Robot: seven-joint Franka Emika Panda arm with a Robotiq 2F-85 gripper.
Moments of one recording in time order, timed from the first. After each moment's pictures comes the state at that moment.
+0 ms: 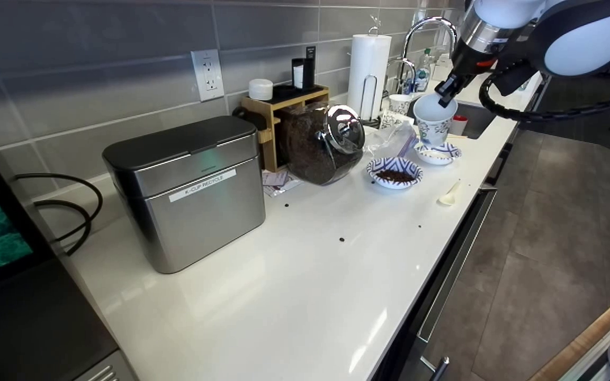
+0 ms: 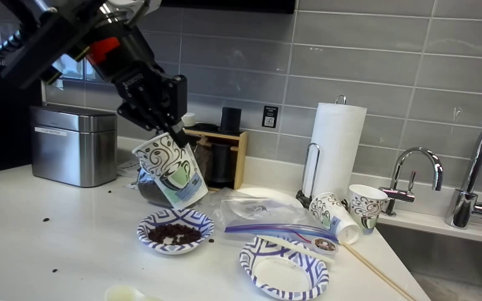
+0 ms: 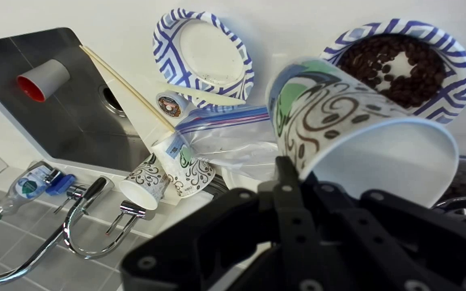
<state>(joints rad) -0.20 -0.44 0.29 -2.63 -0.60 2.66 0.36</state>
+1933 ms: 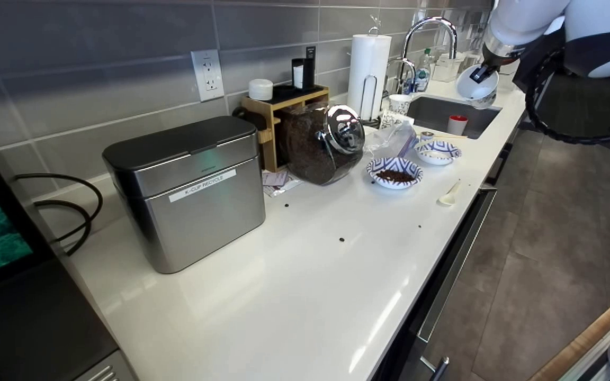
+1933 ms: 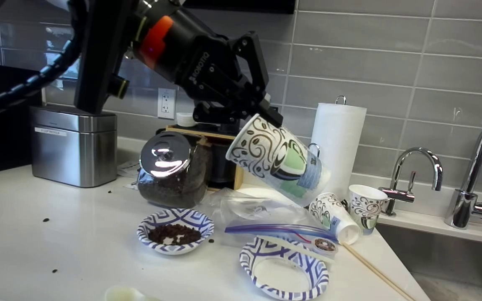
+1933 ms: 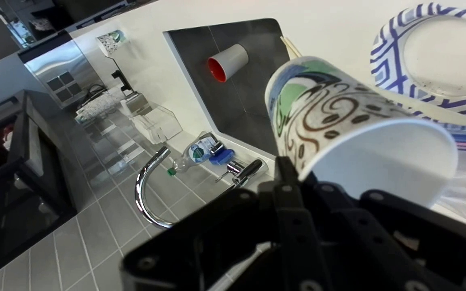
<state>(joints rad) -0.61 -0.45 0.46 -2.57 -1.32 2.63 0.83</state>
